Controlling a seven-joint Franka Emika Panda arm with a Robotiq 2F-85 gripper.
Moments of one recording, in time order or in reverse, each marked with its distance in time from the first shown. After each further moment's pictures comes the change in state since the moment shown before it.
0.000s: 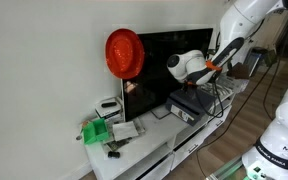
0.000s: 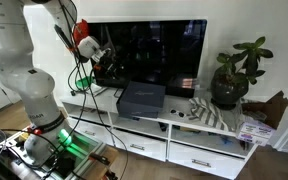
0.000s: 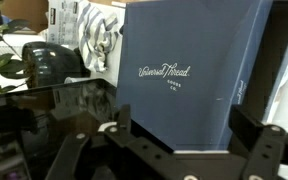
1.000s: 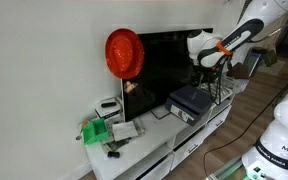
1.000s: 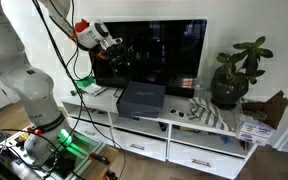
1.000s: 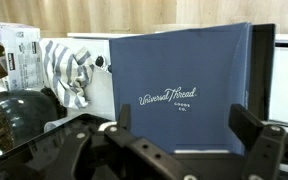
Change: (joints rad) arm -0.047 -0.215 -0.183 -0.052 0.415 0.115 -0.383
